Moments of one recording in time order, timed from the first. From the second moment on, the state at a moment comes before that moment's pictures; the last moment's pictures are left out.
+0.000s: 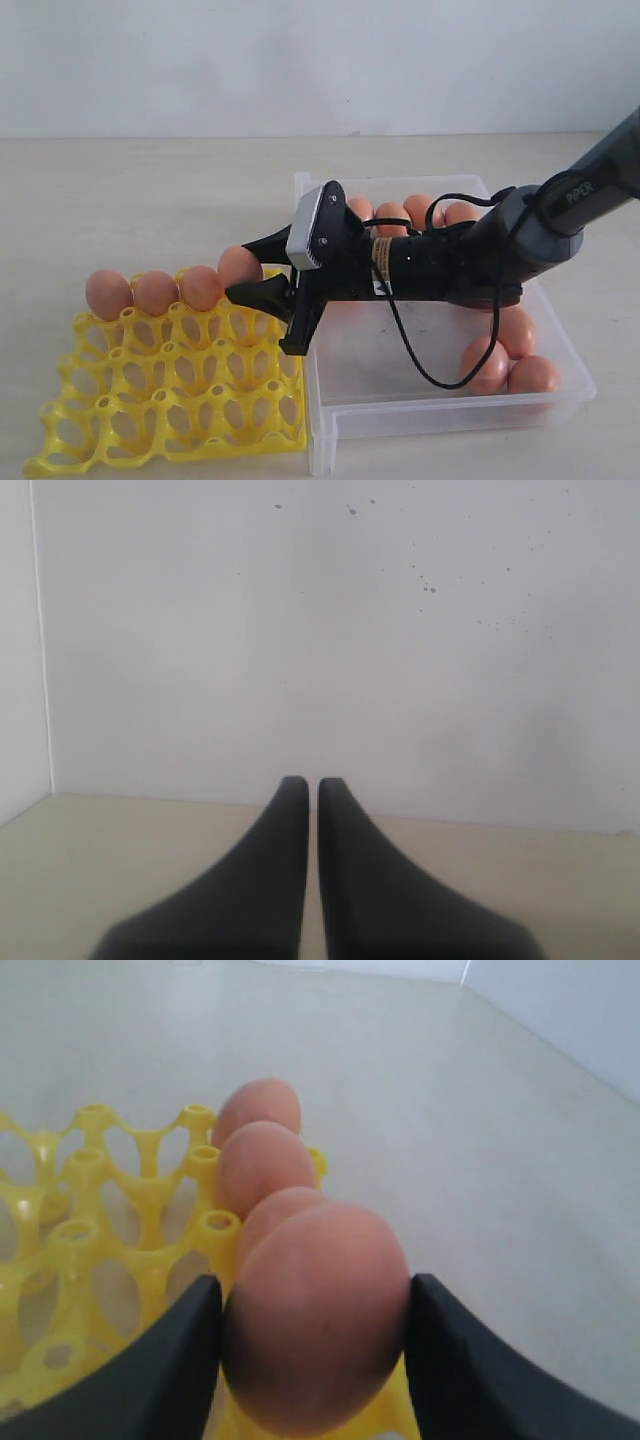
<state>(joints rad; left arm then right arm) 0.12 0.00 0.00 -0.31 -0.05 0.28 0.51 2.20 -1.04 -1.01 -1.02 0.26</state>
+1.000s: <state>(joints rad) 0.12 0.00 0.00 -0.31 -0.05 0.28 0.51 2.19 -1.07 -1.07 -0.97 0.39</state>
